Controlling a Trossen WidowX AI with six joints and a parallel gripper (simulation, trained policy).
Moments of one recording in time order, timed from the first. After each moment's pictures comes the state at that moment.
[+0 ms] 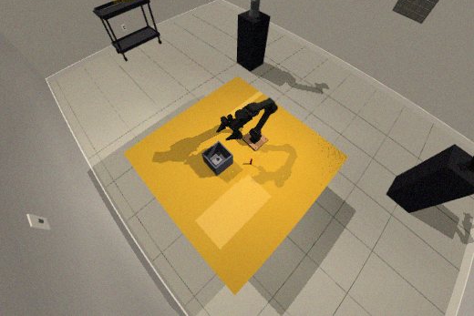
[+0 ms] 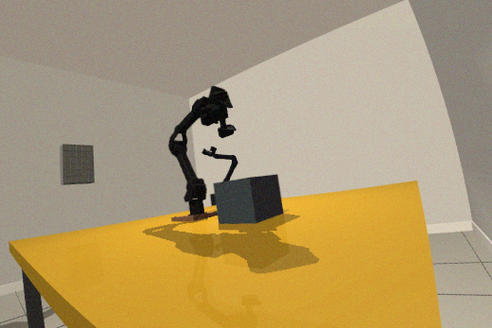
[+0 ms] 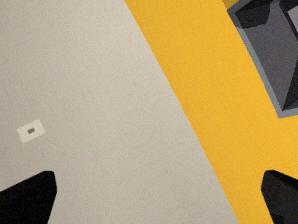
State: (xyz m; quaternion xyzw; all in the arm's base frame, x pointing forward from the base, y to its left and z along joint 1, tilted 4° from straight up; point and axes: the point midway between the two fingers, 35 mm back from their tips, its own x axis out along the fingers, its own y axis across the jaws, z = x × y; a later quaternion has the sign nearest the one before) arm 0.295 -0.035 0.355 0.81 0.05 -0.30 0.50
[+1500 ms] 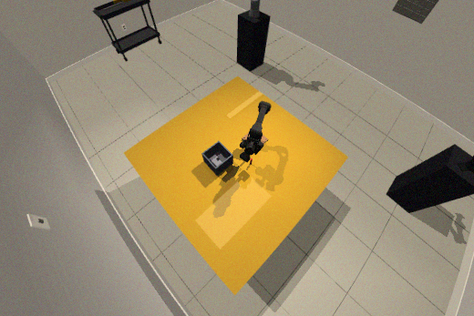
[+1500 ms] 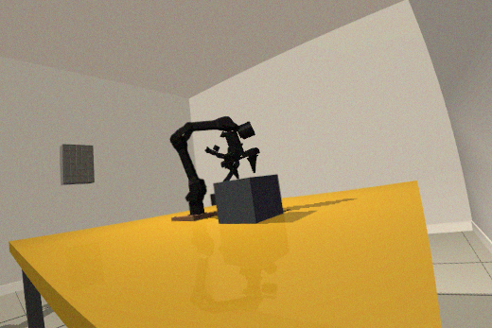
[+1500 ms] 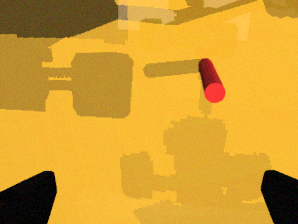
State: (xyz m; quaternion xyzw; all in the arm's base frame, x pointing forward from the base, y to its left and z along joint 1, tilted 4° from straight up) arm 0.199 0.130 0.174 0.56 0.54 -0.40 0.49
